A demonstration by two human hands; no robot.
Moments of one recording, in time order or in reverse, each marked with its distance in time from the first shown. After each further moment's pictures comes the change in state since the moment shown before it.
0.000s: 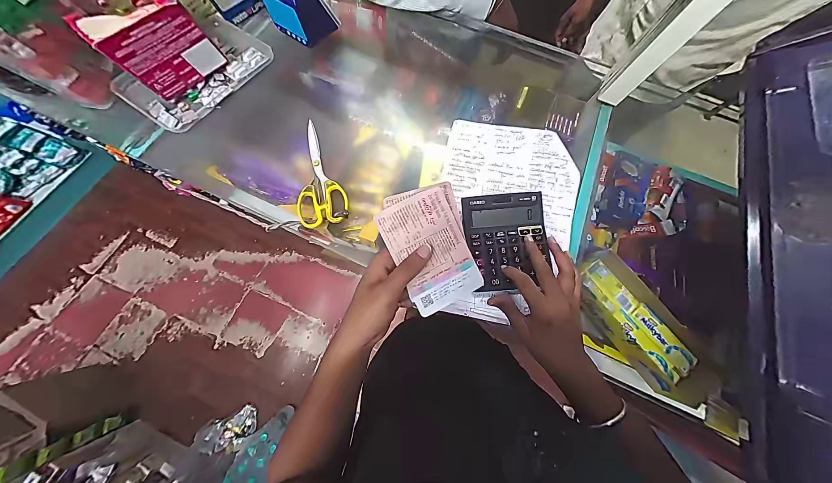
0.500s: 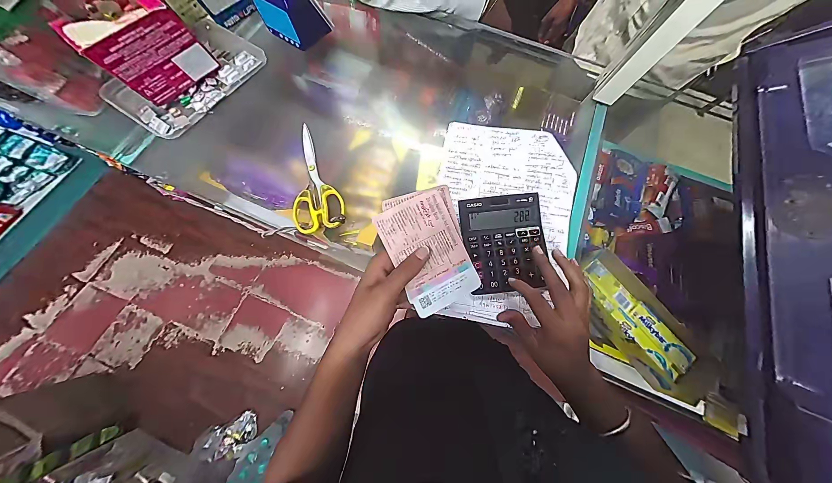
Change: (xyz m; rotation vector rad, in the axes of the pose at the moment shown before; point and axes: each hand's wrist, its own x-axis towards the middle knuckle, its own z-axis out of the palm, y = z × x) left_hand 0.005 0.000 -0.002 -0.012 -0.010 -0.015; right_hand -0.011 0.004 -0.004 0.022 0.064 -0.043
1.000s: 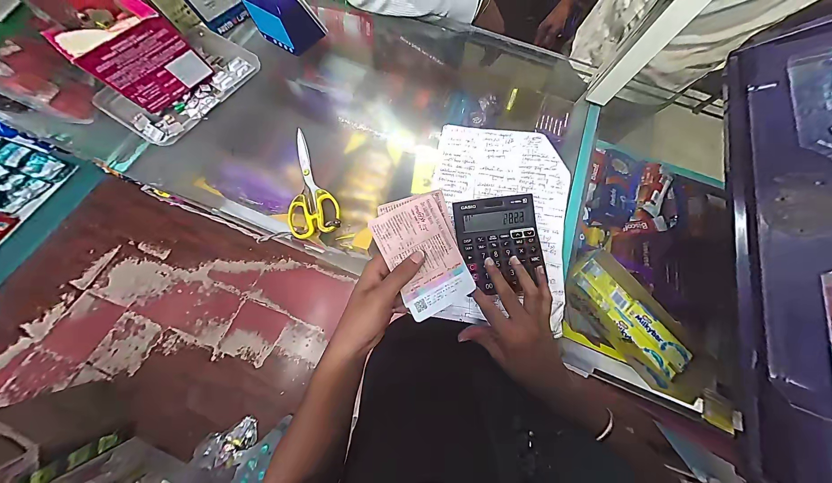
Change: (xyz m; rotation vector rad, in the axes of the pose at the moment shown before) left_hand 0.000 -0.001 0.002 0.003 0.000 -0.011; right_hand -0.003 -0.026 0.011 0.008 -0.122 -0.085
